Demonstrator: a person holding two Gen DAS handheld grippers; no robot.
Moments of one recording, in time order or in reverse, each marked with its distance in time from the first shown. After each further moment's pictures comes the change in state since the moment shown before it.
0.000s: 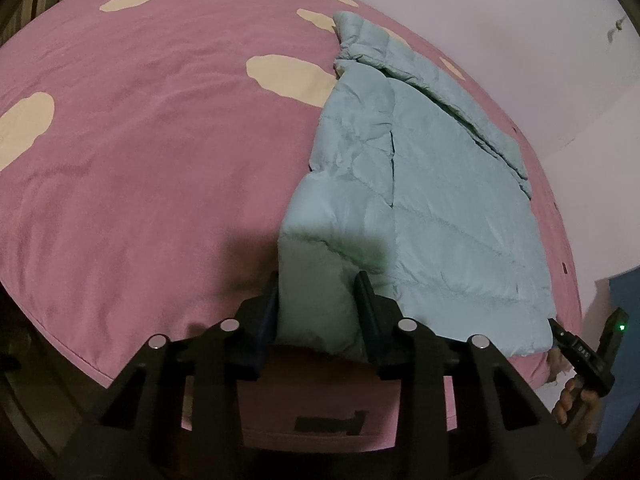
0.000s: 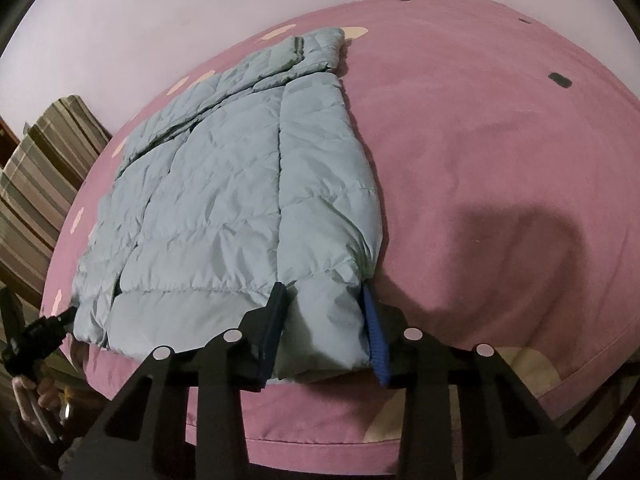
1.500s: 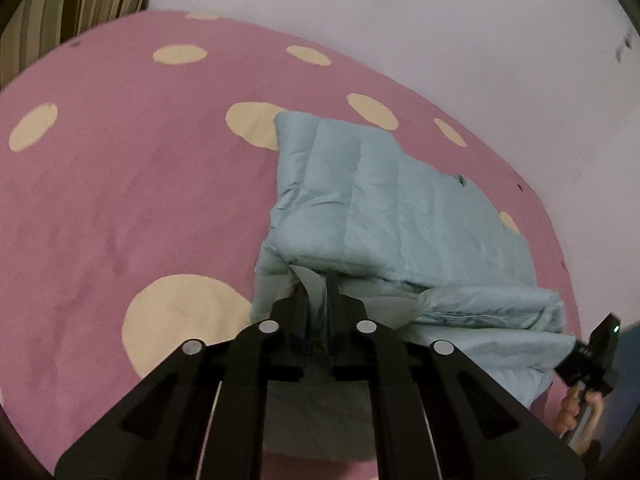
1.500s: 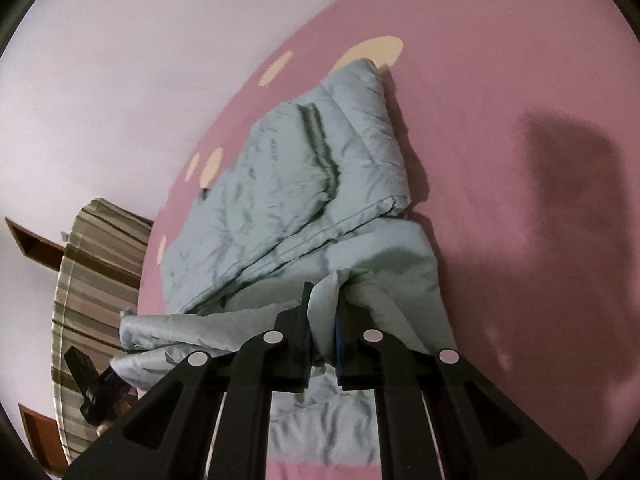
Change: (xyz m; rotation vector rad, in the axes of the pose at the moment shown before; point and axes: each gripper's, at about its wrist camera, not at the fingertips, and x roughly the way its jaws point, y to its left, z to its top) left arm 0.072 -0.054 0.193 0.038 -0.122 -0.007; right arm 0.106 -0.005 0.186 0.293 0.035 0.292
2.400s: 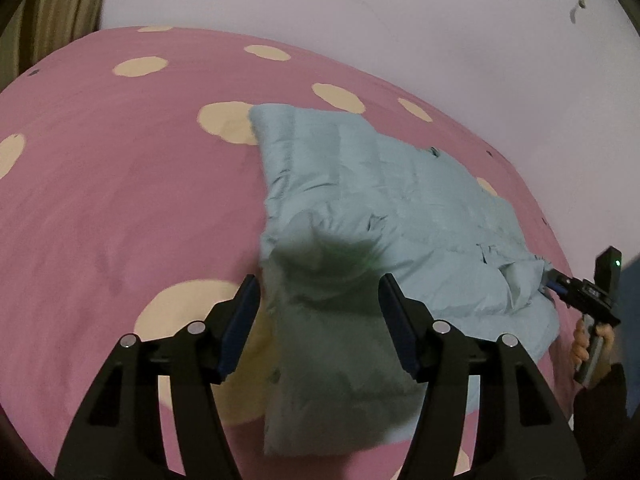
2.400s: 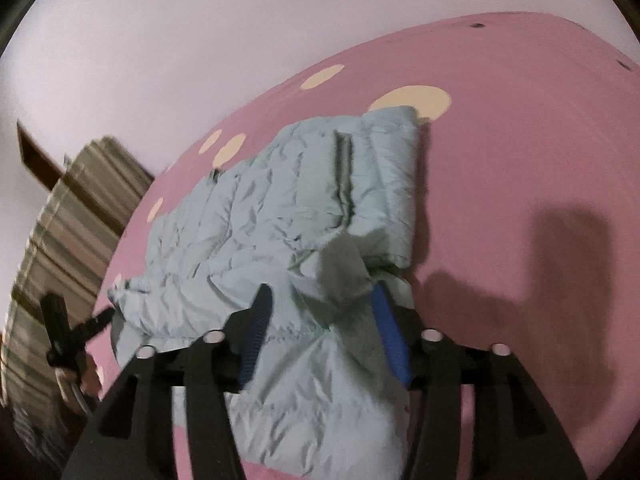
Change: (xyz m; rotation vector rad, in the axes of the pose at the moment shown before) left arm 0.002 0.016 -0.010 0.192 0.013 -0.113; right arm -0.009 0.016 0.014 -0.345 -0.035 -0.041
